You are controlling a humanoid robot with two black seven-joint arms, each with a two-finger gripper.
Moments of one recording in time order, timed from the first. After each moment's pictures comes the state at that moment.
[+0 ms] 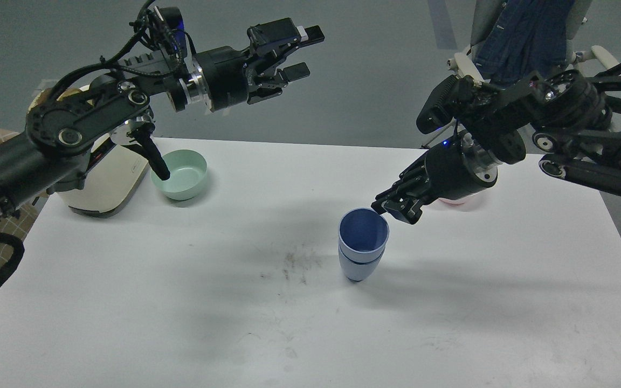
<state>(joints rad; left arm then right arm) -1.13 0.42 -0.39 -0.89 0.71 -0.49 -0.40 1.63 -0.50 -0.33 1.32 -1.54 0.49 0.49</state>
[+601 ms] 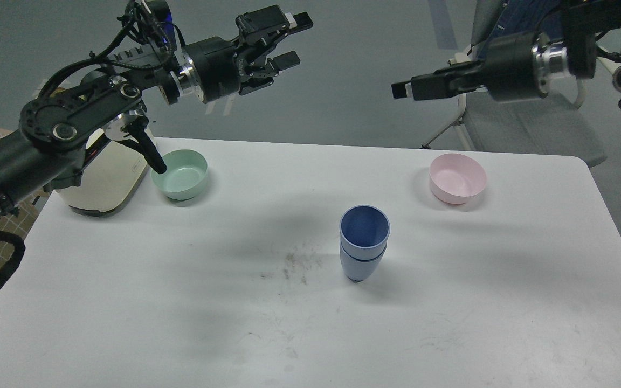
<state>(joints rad) -1.13 0.41 -0.43 -0.83 0.71 -0.49 -0.40 1.61 -0.66 -0.14 1.05 -1.07 0.49 0.49</state>
